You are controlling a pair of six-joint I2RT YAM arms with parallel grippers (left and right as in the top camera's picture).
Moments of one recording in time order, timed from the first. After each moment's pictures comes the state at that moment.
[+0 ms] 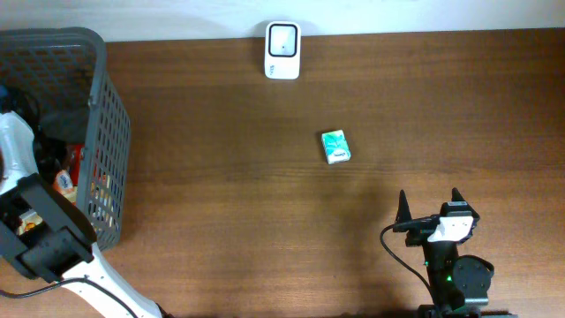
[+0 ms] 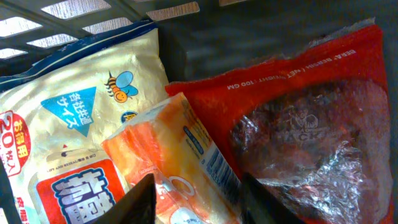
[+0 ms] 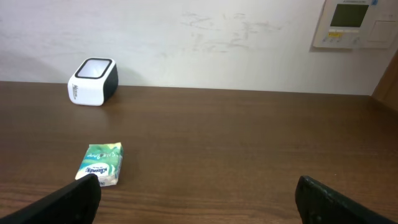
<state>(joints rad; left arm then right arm) 0.56 2.18 1.86 -1.16 -0.29 -0.81 -0.04 0.01 0.01 -0.07 -0.03 -0.03</state>
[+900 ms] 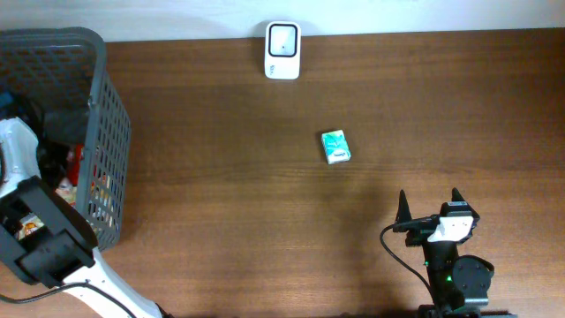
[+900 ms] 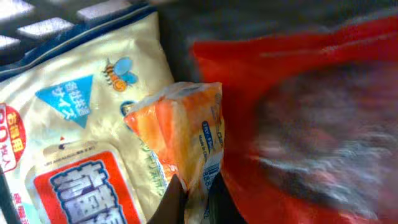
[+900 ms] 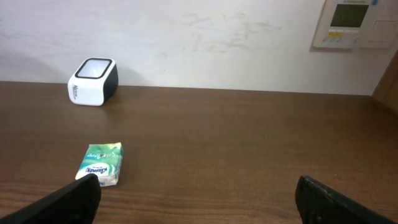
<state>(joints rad) 0.56 2.13 1.76 -1.10 -0.28 -0.80 -0.04 0.01 0.01 -0.07 -0.03 -0.03</state>
